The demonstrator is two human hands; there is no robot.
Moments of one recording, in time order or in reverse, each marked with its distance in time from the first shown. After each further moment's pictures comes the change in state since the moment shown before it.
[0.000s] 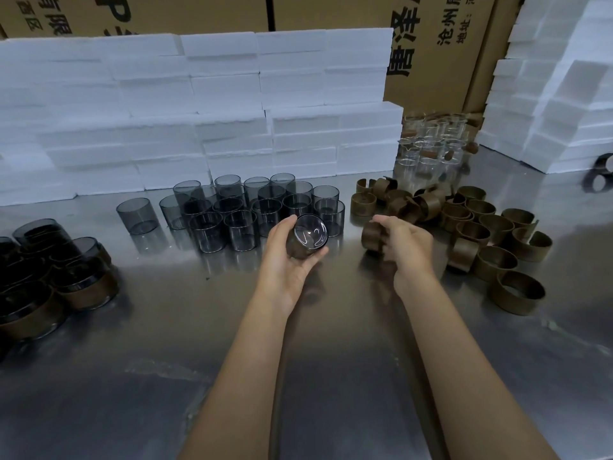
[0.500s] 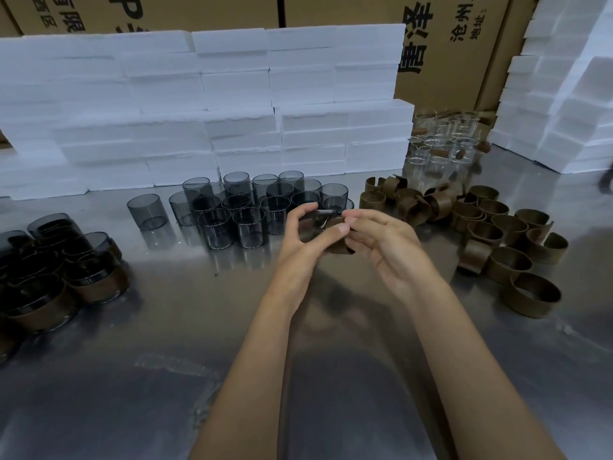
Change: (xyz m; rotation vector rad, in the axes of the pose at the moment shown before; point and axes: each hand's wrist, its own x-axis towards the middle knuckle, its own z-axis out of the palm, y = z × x) left_hand -0.002 -0.004 -0.002 0.503 -0.206 0.246; right_hand -0.031 -0.011 0.012 0.128 -0.569 -0.006
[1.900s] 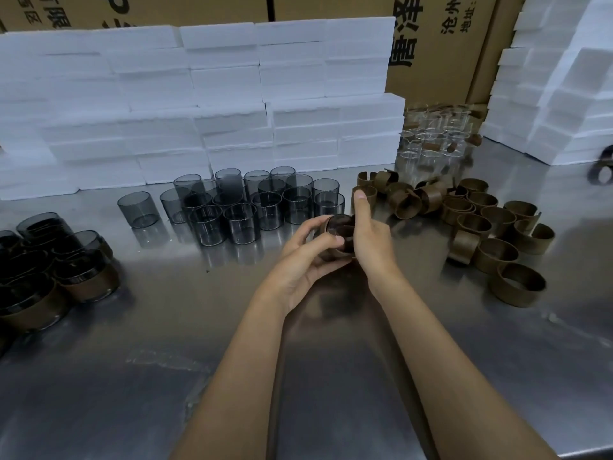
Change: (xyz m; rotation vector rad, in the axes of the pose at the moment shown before) left_hand -0.002 -0.009 0.001 -0.158 -0.170 -0.236; right_hand 0.016 0.026 0.007 -0.394 0.344 -0.059
